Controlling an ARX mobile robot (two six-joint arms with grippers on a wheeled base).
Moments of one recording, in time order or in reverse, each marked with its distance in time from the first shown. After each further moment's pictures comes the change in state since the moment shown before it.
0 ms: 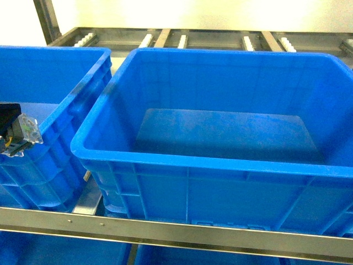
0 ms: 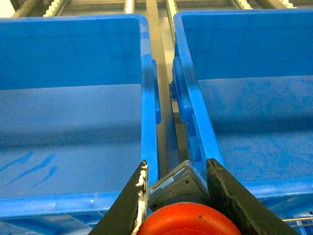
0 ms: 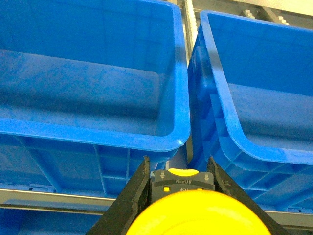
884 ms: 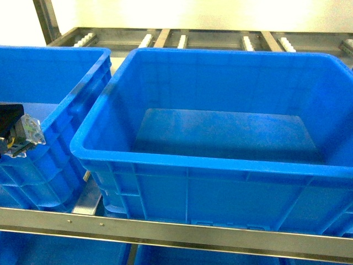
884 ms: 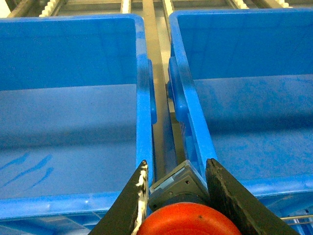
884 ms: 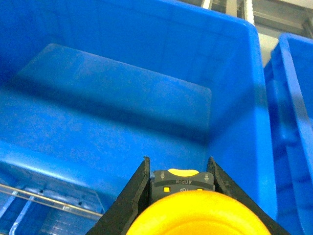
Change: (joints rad) left arm -0.001 0.000 0.000 0.000 0.003 0.000; right arm 0.153 0.286 0.254 -0.054 -0.025 -0.023
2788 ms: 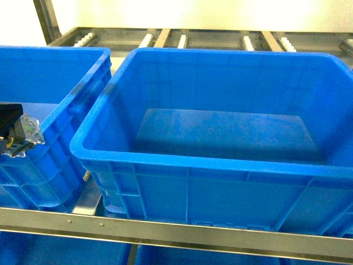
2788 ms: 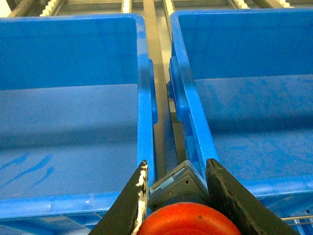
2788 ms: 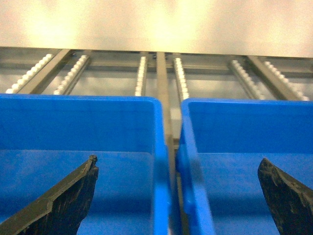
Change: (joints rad) left arm 0.000 0.000 0.000 0.000 0.000 0.000; right arm -0.308 0.027 0.131 0.149 -0.135 0.100
